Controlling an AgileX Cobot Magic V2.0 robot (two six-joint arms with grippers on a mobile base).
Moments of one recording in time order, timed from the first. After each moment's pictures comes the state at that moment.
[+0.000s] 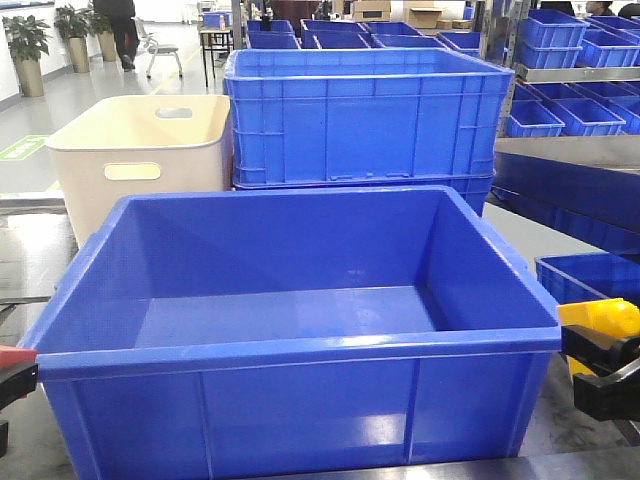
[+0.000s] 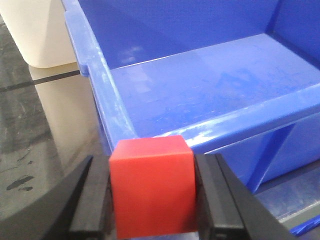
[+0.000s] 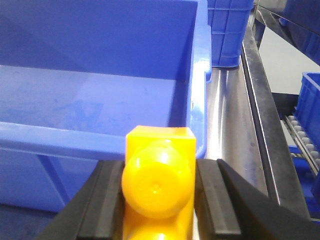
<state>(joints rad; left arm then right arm) -0.14 0.86 -0.78 -0.31 0.45 0.34 0.18 0.91 -0.85 0.06 0.42 -0.08</state>
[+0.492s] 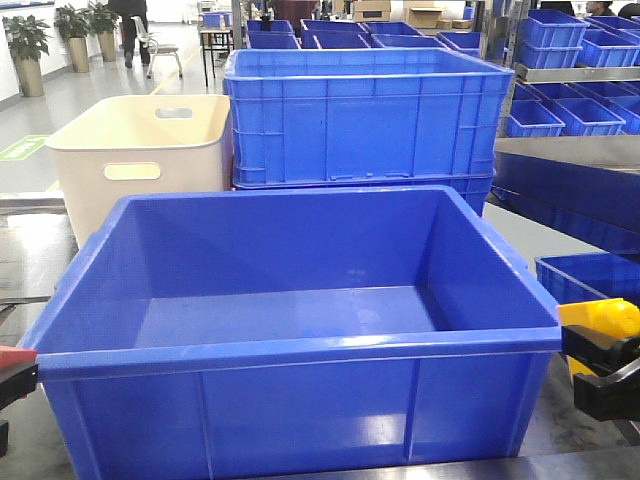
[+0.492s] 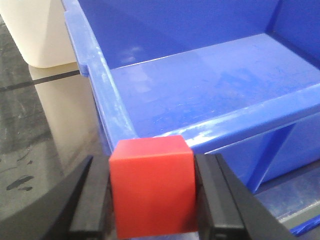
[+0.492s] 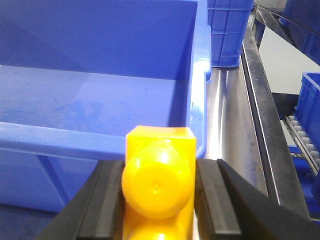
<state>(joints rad) -0.14 0.86 -0.78 -0.31 0.45 0.34 0.18 0.91 -0.85 0.06 0.42 -0.08</state>
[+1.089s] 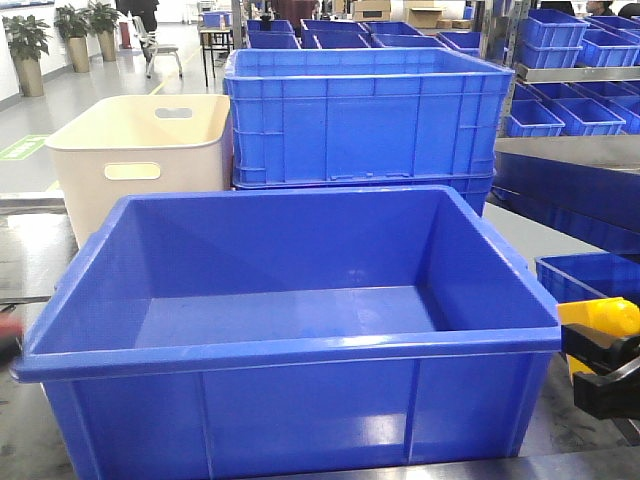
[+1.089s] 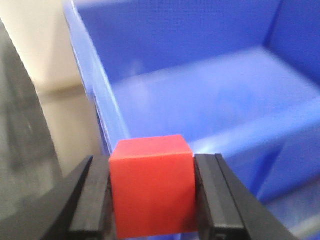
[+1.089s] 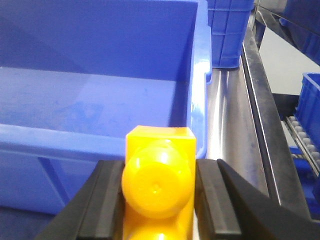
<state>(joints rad) -0.14 0.82 -0.85 -0.31 0.44 0.34 0.18 0.91 -0.85 0.07 0.41 -0.07</state>
